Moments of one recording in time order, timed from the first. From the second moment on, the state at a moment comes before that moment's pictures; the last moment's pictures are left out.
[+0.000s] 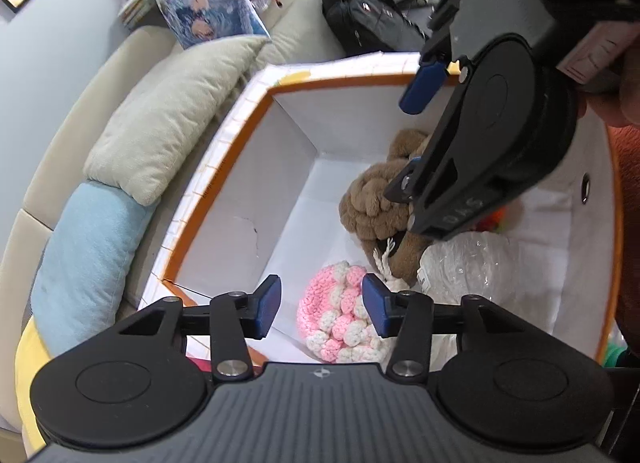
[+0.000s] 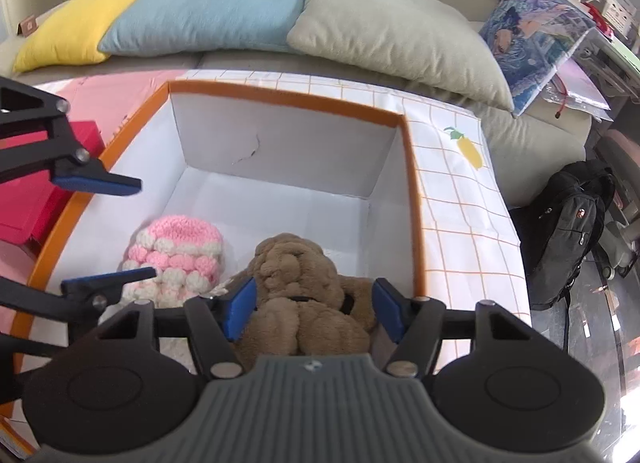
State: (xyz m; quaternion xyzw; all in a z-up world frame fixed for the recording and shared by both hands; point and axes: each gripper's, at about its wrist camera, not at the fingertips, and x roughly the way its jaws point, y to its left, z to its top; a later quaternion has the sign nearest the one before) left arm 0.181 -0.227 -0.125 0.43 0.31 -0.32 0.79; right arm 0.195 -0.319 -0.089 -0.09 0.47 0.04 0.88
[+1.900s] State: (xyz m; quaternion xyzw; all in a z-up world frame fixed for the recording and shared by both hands) left arm 0.097 0.110 -0.139 0.11 0.45 -0.05 0.89; right arm 0.101 -0.006 -0.100 -0.18 0.42 0.29 0.84
